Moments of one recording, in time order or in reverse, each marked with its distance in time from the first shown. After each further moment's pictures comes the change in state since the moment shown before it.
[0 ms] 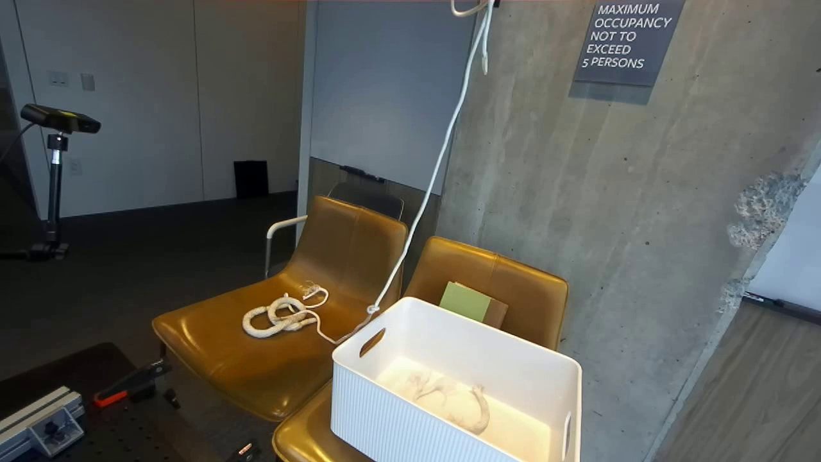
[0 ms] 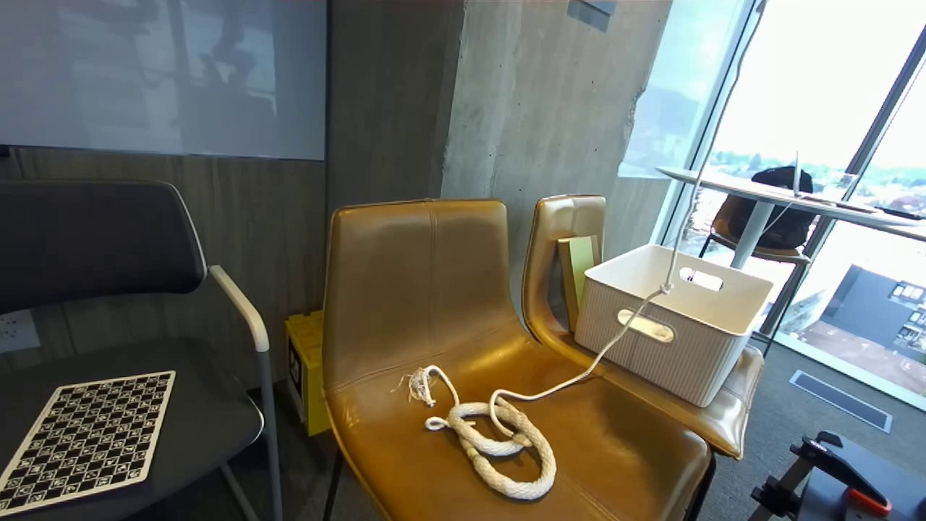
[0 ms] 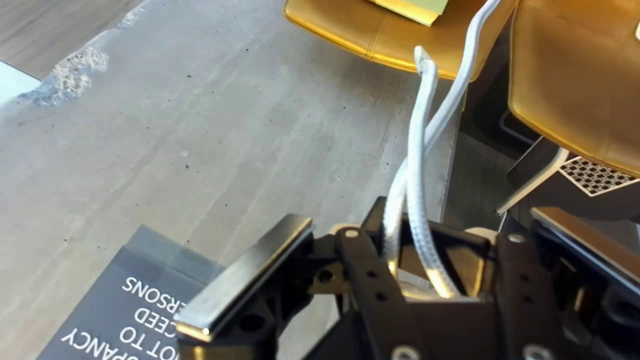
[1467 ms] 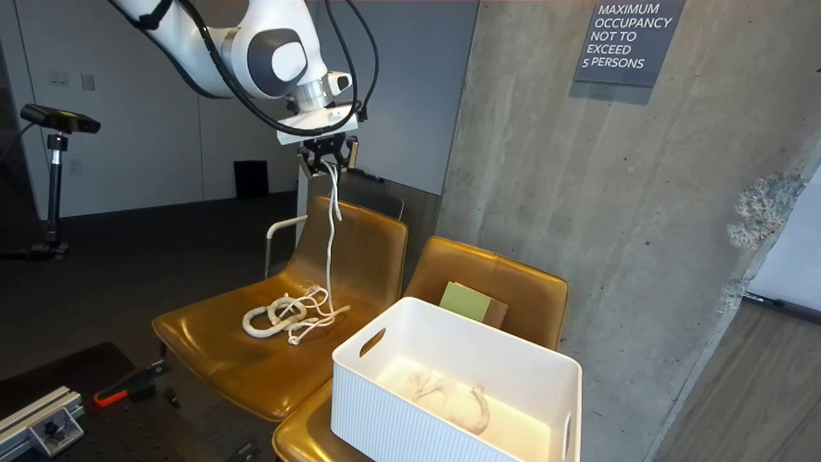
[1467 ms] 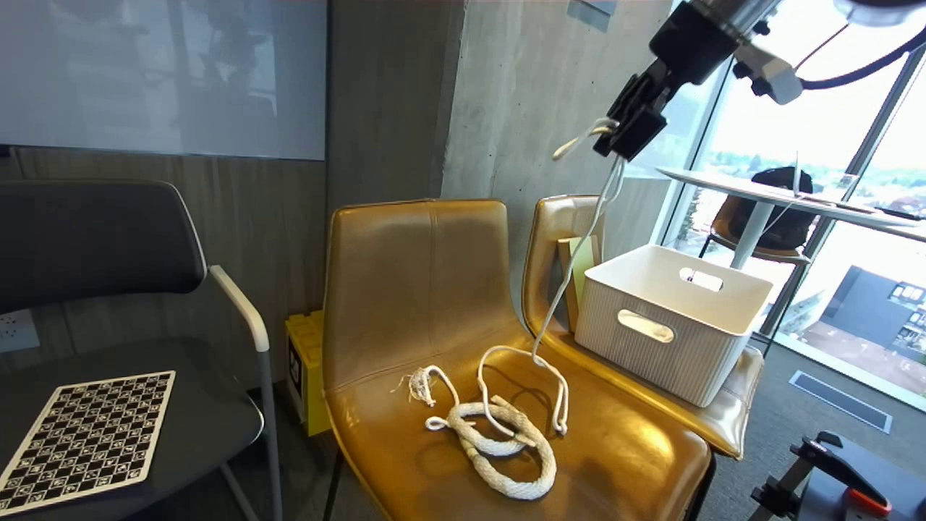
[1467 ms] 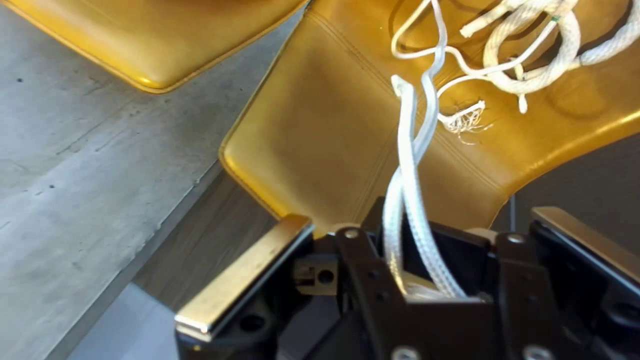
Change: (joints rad) arm 0.211 -0.121 0.251 -0.935 -0.224 0.697 0.157
